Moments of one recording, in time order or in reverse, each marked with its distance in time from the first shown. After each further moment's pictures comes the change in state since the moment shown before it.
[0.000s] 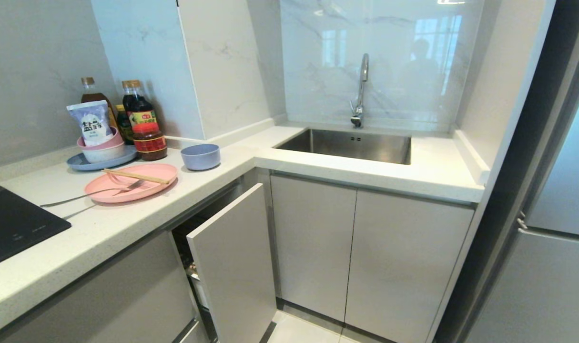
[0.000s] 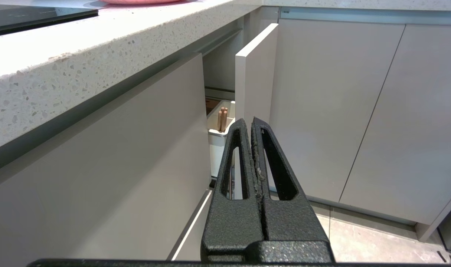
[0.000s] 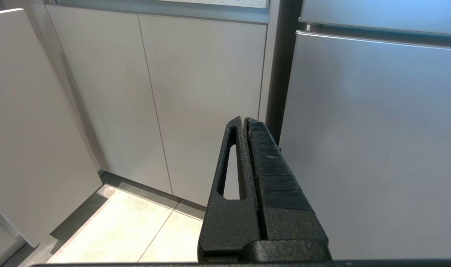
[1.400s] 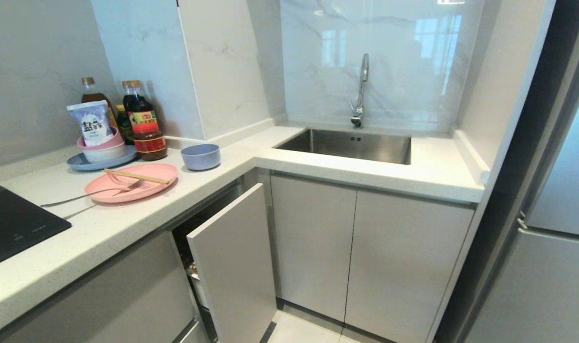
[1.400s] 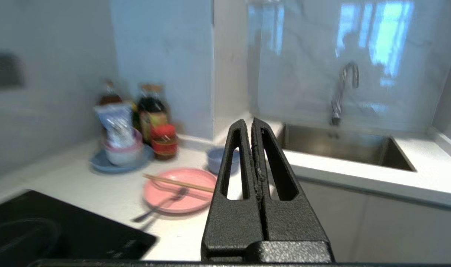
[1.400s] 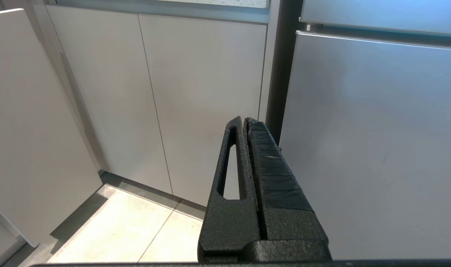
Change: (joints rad) left arm -0.021 0.812 -1.411 0.376 0.025 -0.005; right arm 0.000 0.000 0.000 0.000 0.000 0.000
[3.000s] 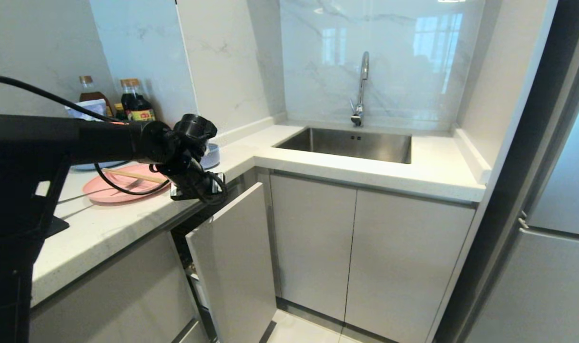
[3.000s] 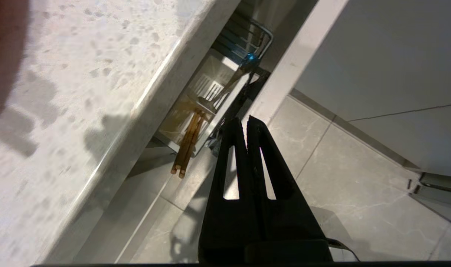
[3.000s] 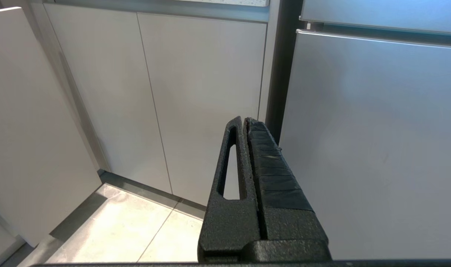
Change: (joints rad) left arm -0.200 1.359 -0.418 0.203 0.267 -0.294; right arm 0.000 0.000 0.000 0.000 0.000 0.000
